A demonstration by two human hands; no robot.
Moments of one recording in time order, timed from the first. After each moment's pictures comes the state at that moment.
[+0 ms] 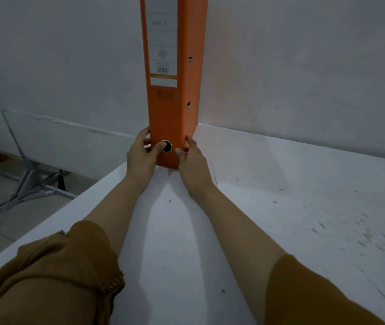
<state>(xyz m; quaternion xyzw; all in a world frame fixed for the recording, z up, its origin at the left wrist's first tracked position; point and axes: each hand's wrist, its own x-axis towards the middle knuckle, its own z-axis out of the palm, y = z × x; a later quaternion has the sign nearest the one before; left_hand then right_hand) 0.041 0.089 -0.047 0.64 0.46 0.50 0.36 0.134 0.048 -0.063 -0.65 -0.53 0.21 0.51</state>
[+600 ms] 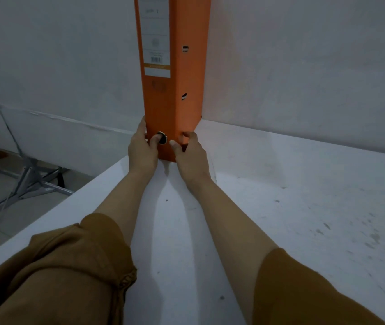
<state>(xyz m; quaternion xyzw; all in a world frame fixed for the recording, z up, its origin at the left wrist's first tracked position) 0.055 0.101 -0.049 0.65 0.47 0.51 0.31 0.139 0.053 -0.053 -0.67 -0.50 0.19 0.51</state>
